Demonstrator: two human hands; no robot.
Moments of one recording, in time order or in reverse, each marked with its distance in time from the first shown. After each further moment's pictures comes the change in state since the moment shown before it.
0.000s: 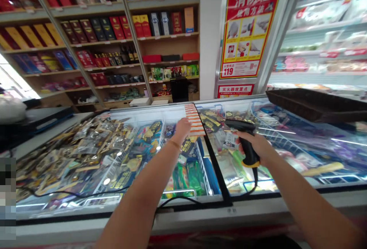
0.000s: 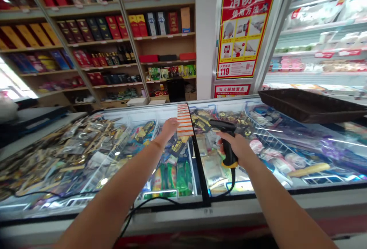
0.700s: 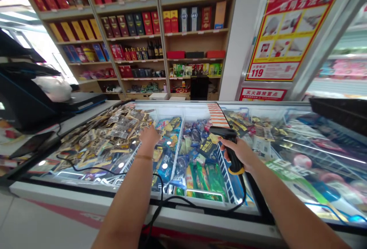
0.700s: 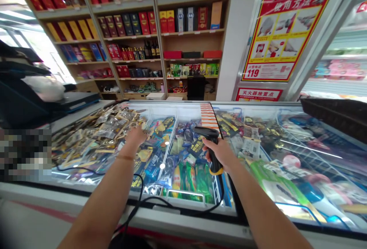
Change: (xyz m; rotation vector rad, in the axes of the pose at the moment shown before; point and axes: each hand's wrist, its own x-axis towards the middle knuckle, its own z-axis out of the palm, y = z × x) left_hand -0.065 0.004 -0.245 1.273 0.305 -0.394; right_hand 0.015 0.057 0.133 -0.111 -0.383 -0.007
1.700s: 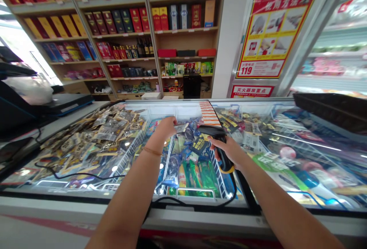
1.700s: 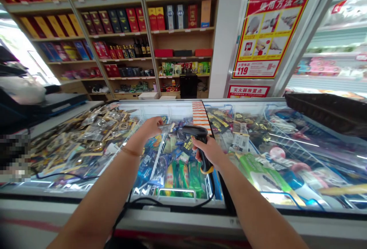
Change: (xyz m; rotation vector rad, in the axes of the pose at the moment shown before) left_hand -0.035 0.096 -0.028 -0.104 -0.101 0.584; right_hand -0.011 0.001 0.002 -0.017 -0.034 -0.060
